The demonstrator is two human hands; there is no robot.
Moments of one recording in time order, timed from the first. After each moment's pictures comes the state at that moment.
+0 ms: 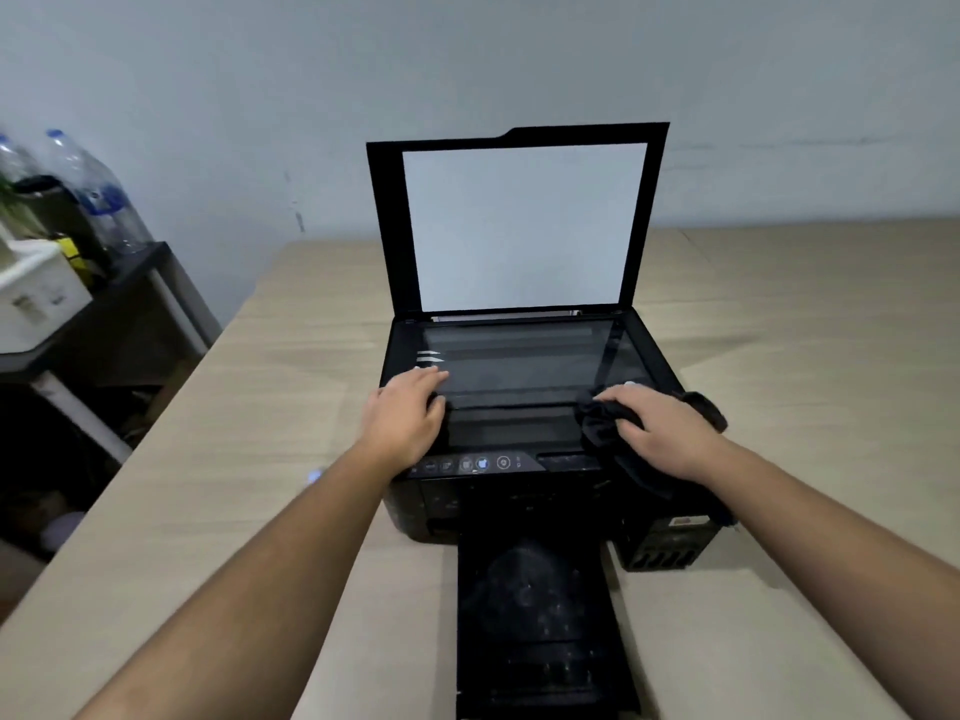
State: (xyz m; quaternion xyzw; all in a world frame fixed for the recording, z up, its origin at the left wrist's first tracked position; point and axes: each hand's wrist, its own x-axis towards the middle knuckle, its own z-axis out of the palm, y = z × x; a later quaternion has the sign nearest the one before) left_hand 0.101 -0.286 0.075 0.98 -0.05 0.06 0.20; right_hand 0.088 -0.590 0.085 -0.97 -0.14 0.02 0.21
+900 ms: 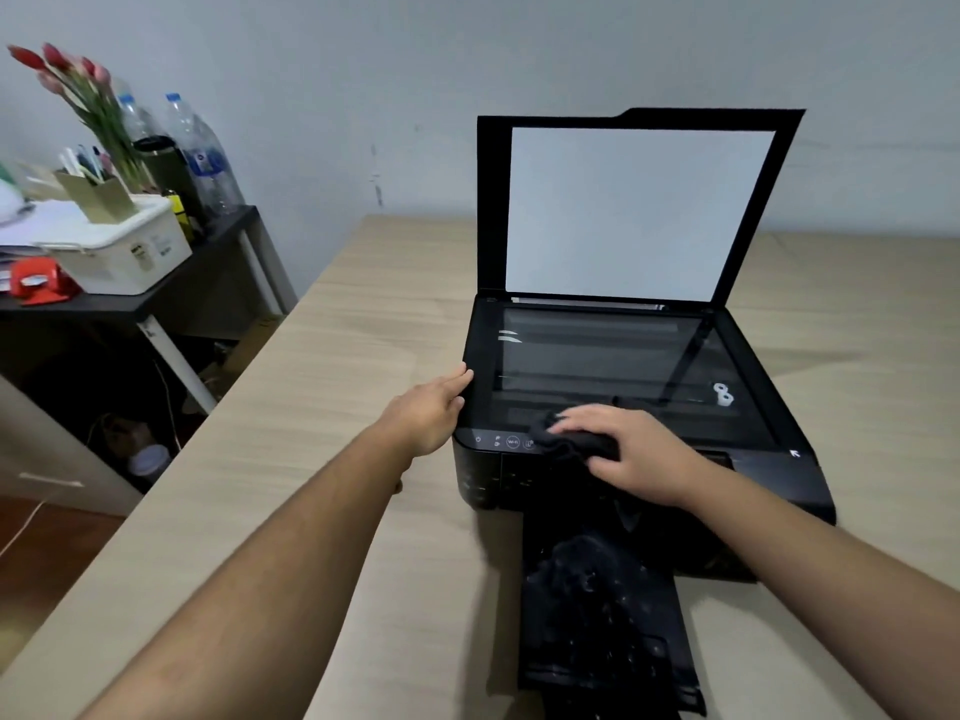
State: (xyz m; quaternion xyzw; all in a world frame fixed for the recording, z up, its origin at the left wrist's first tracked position) left_hand 0.078 -0.214 0.065 0.97 -0.02 -0.10 0.23; right_hand 0.070 -0.490 0.074 -0.90 -0.34 0.06 0.28
